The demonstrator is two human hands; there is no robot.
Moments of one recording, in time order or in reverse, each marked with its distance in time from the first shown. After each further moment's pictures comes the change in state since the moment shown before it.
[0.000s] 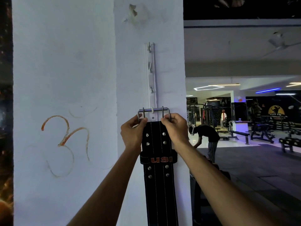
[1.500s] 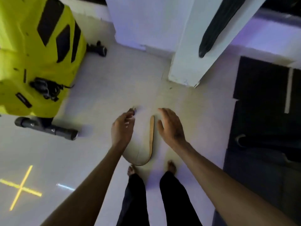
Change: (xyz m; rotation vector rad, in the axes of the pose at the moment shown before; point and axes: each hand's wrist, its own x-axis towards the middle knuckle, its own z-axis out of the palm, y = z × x) left_hand -0.773 -0.138 -0.497 0.973 0.018 -0.988; right_hand -0.858 0.193 -0.180 -0.739 -1.093 0.219
